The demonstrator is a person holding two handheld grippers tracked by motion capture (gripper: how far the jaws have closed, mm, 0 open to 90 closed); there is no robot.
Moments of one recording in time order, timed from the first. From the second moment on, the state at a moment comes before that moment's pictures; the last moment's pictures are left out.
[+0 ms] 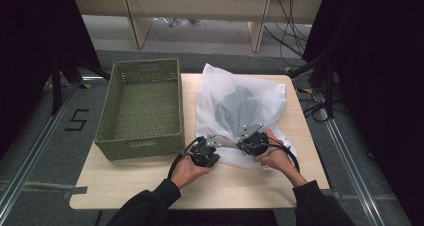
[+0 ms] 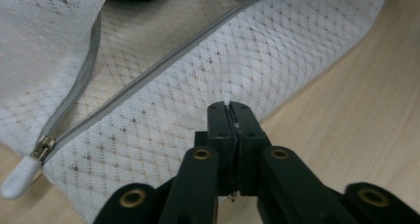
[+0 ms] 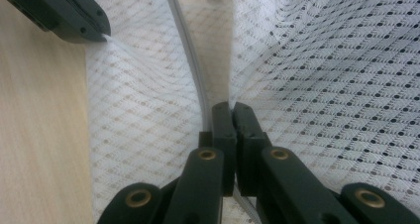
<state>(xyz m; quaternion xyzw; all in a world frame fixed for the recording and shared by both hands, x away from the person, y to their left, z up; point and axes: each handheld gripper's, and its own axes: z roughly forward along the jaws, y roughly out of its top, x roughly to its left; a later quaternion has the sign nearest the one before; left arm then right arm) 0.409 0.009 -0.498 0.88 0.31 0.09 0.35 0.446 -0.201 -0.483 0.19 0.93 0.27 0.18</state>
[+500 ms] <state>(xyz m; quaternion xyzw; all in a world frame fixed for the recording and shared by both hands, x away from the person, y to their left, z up) 0.379 0.028 -0.476 0.88 0.29 0.09 0.37 0.445 -0.208 -0.489 0.19 0.94 0.23 0.17</state>
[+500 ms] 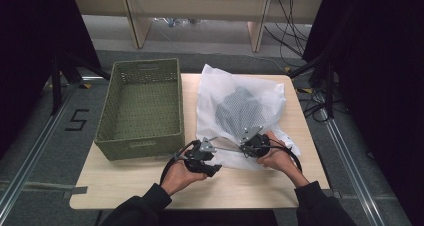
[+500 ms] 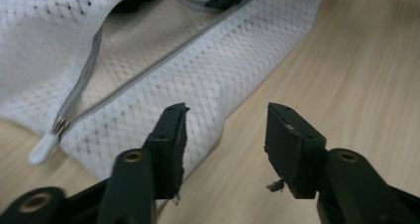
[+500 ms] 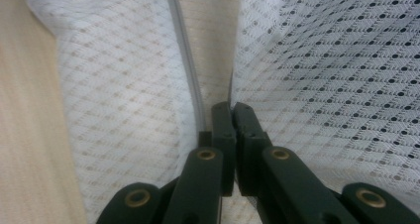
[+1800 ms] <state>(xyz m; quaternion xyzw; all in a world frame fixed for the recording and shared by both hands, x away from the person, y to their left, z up) 0.334 0.106 -0.467 0.83 0.36 0.14 0.40 0.404 -0.249 -0.456 0.32 0.85 0.37 0.19</state>
